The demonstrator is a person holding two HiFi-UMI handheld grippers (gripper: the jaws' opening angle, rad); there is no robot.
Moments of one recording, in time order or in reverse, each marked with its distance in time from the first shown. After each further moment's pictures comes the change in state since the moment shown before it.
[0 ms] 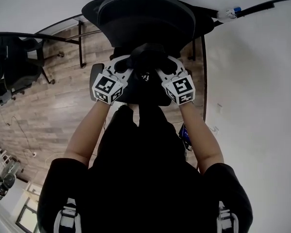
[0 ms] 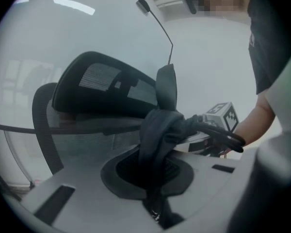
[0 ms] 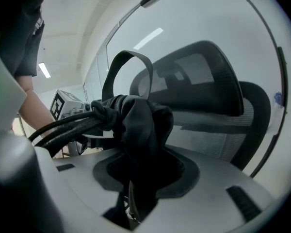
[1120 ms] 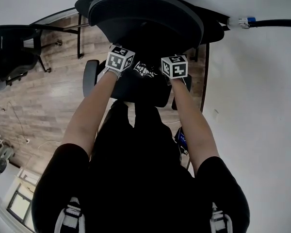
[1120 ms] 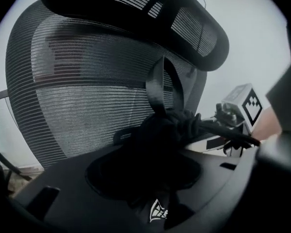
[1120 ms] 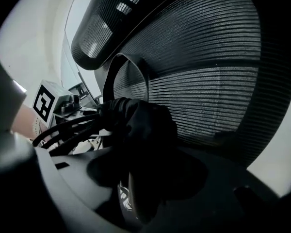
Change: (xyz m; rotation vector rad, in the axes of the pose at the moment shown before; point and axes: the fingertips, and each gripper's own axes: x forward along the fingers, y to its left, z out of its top) left arm 0.128 0.112 -0.116 -0.099 0.338 0.180; right arm 0.110 -0.107 -0.128 0.267 0.277 -0.046
